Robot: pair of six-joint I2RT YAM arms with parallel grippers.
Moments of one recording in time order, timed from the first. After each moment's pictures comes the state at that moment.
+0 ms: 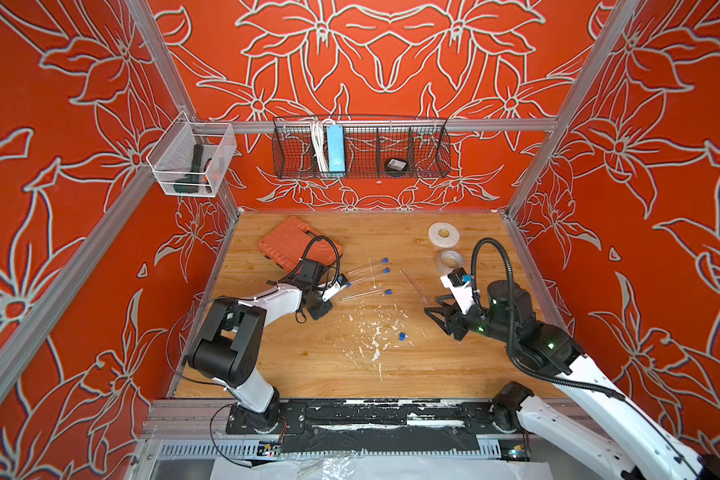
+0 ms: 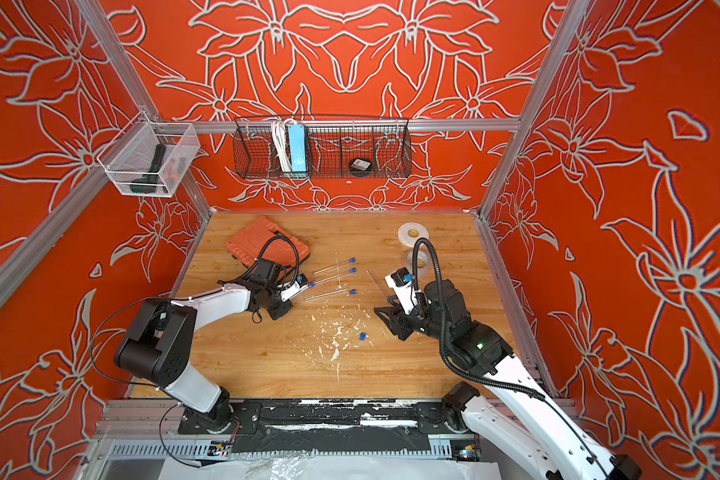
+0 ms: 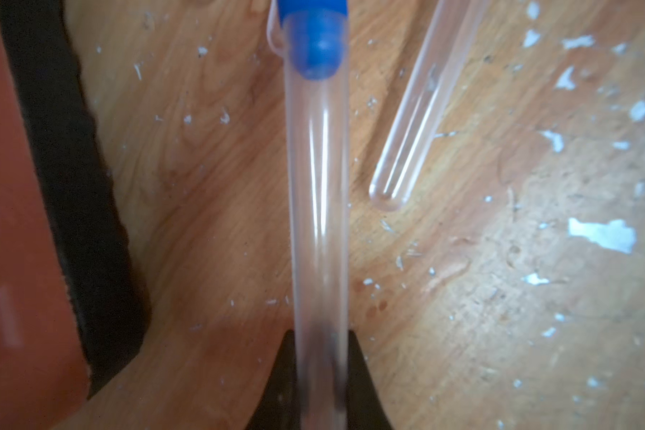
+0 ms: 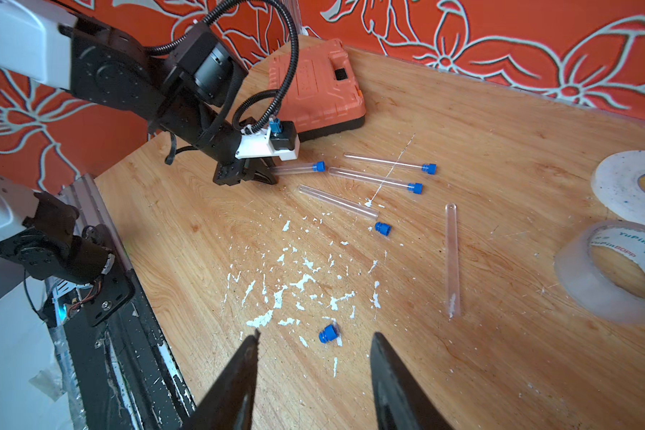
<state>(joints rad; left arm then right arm) -0.26 1.62 0.83 -0.34 0.07 0.63 0.62 0.72 0.77 -0.56 -0.29 0.06</state>
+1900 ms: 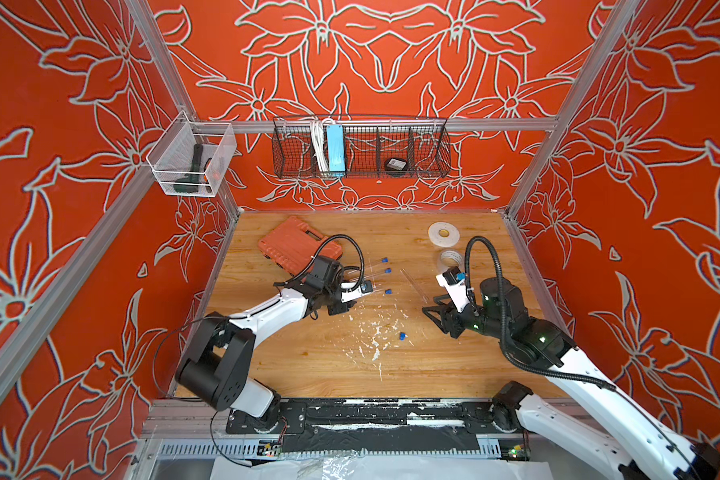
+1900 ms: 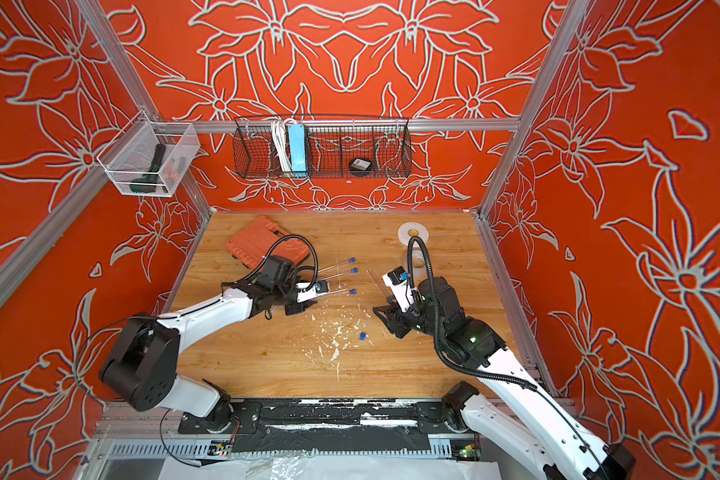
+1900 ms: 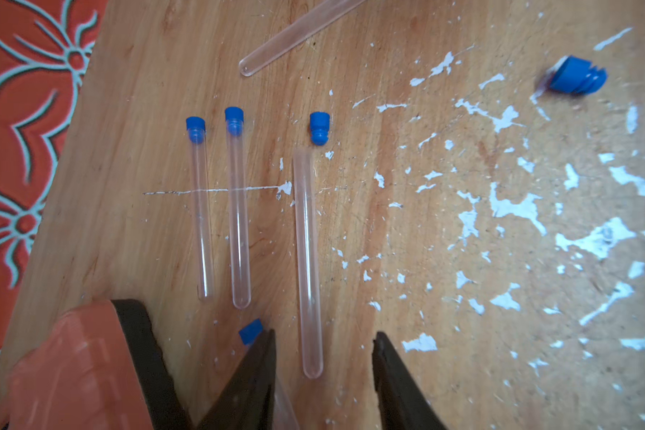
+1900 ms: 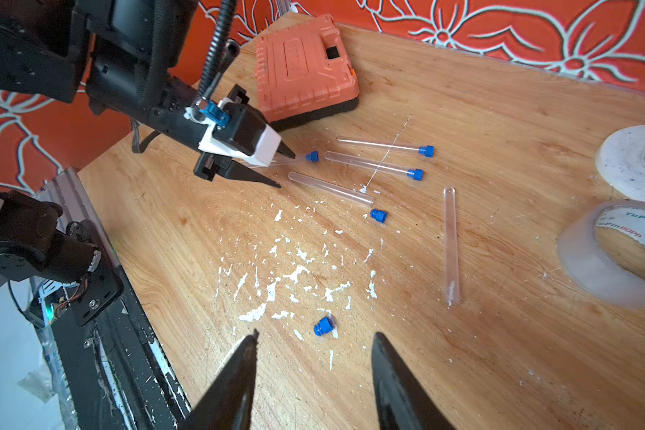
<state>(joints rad) -0.43 1.53 0.88 -0.25 0.29 0.93 0.62 0.77 0.77 -0.56 -0.26 0.07</state>
